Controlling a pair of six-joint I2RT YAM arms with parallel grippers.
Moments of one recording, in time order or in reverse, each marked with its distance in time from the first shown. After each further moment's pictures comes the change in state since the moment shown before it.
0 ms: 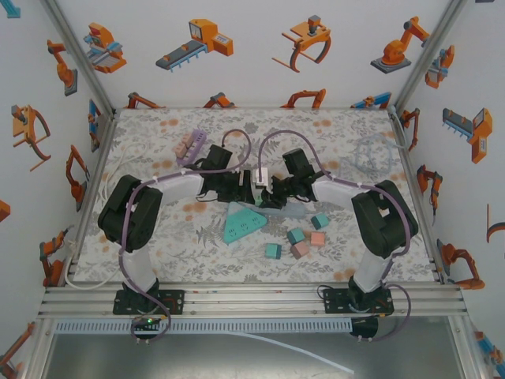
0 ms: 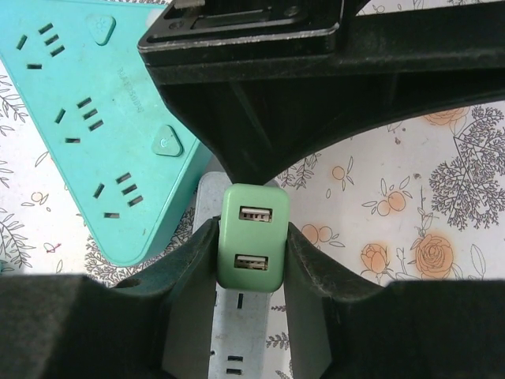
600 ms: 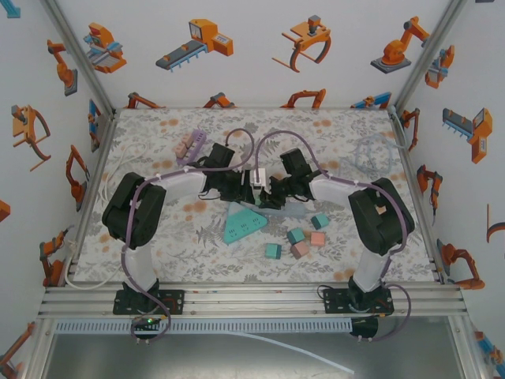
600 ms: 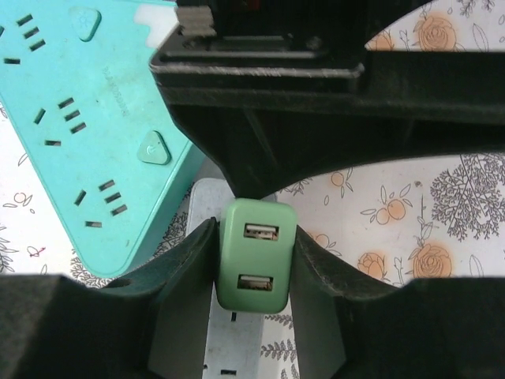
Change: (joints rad) left arm -0.002 0.049 0.054 -0.036 0.008 0.037; right arm 0.021 0.035 0.033 -0.025 0.036 -0.039
